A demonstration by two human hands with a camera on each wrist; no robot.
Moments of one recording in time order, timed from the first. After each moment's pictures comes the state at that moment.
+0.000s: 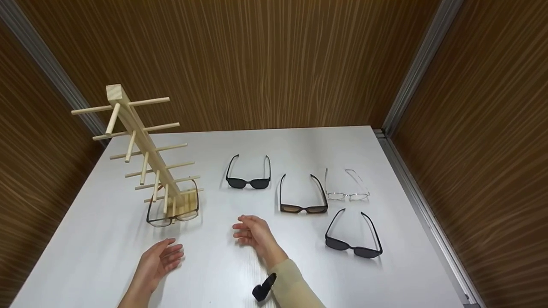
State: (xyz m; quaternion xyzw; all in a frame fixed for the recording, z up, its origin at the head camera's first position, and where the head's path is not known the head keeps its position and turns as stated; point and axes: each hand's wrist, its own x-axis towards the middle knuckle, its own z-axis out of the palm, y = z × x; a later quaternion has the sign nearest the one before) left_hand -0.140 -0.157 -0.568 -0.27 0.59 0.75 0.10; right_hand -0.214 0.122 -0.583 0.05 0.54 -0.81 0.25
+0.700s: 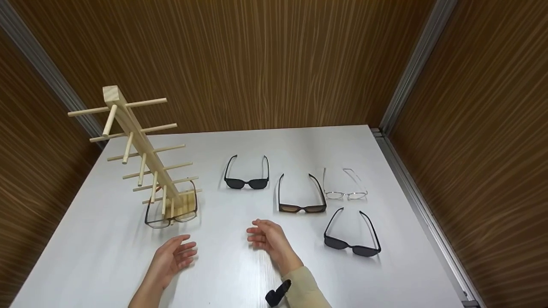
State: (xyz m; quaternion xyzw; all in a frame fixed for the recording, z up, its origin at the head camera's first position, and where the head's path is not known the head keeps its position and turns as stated) left_hand -0.150 -0.131 -0.566 -0.23 0.60 0.75 0.14; right_hand -0.200 0.162 -0.586 0.06 0.52 -0.81 0.24
